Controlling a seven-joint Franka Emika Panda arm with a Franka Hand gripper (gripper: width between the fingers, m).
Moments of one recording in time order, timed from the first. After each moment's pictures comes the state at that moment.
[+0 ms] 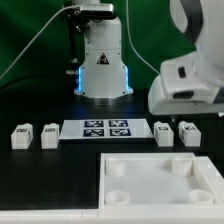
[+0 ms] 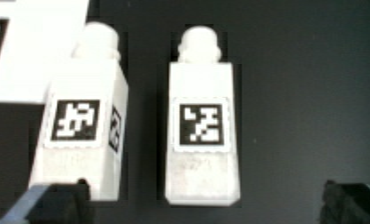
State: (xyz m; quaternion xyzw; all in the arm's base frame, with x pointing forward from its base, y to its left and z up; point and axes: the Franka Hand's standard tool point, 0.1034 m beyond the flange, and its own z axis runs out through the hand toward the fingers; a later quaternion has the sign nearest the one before) arm 0.403 0.174 0.052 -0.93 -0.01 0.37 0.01
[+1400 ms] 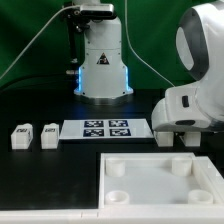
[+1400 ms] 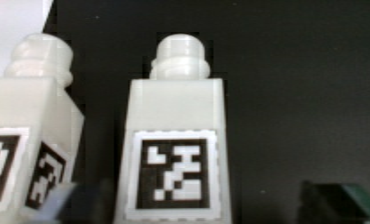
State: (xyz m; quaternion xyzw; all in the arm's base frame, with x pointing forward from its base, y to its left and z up) arm 0.375 0.184 0.011 -0.92 0.00 0.40 0.00
